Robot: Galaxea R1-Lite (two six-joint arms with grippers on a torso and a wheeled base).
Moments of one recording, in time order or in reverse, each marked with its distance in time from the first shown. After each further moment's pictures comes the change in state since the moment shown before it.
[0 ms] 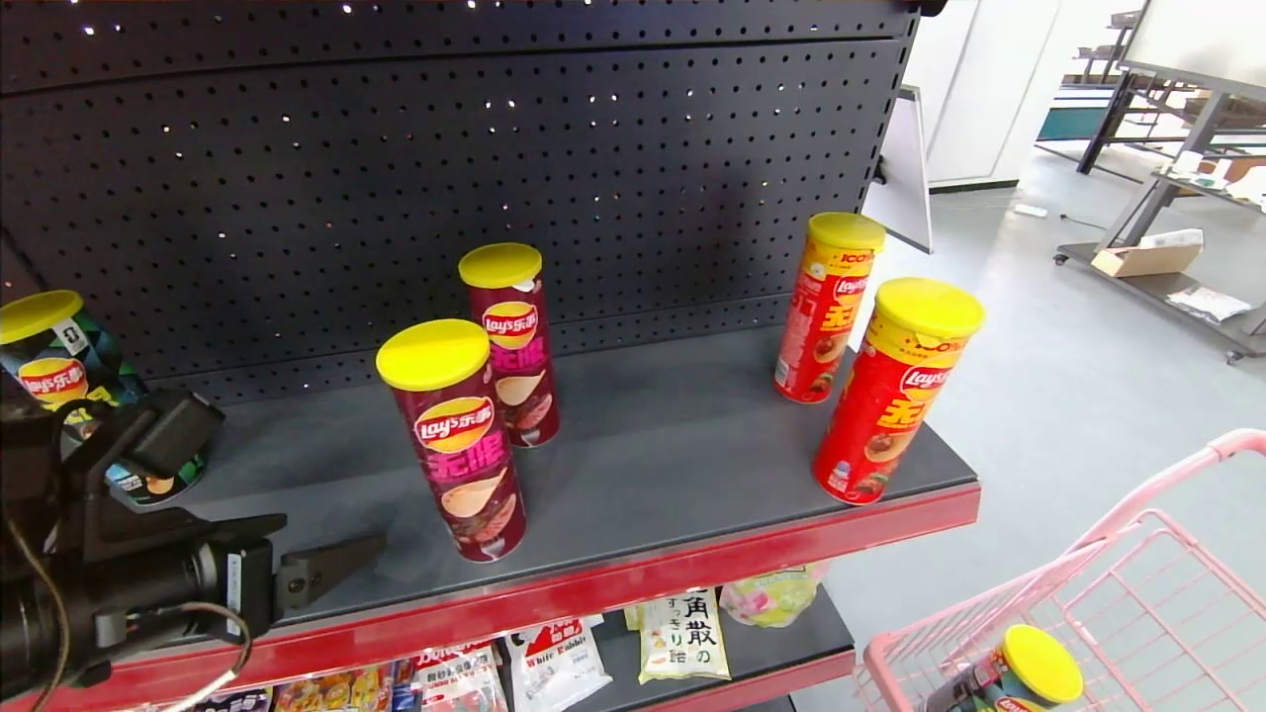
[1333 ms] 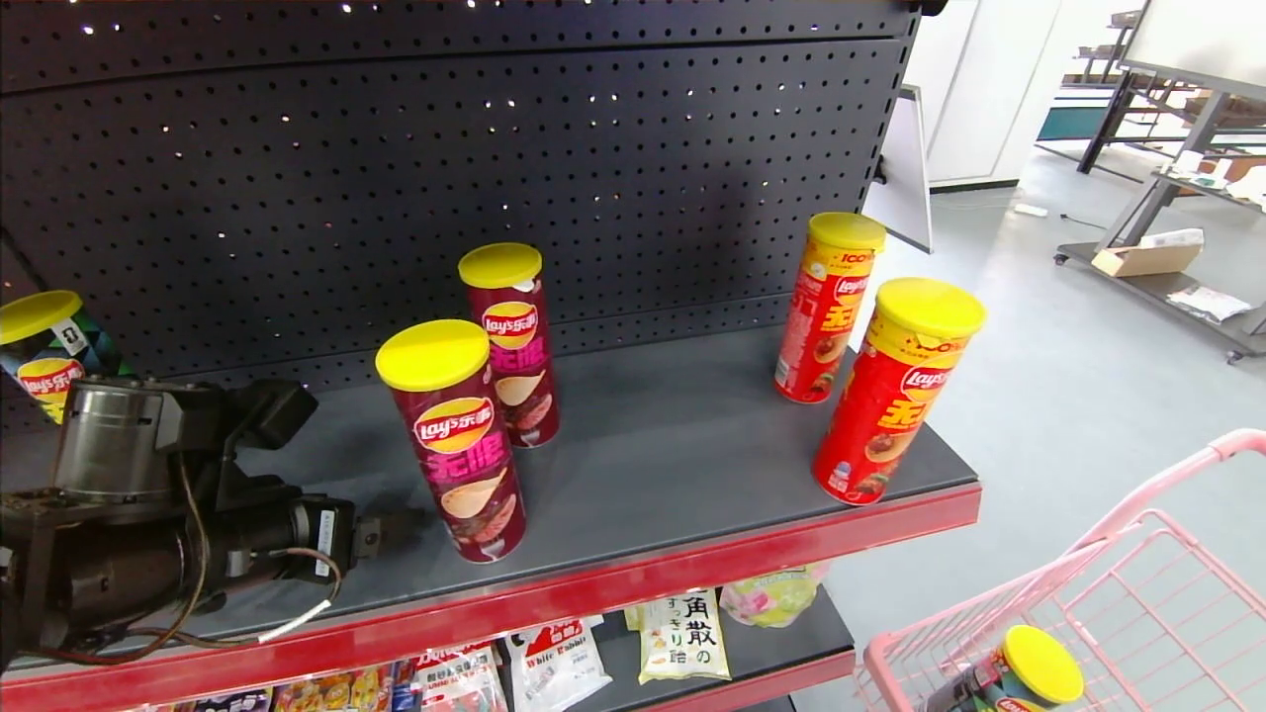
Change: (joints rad) left arm -0.014 0.254 -0.043 -0.143 0.107 0.029; right arm 0.000 0.001 0.000 0.000 0.000 0.004
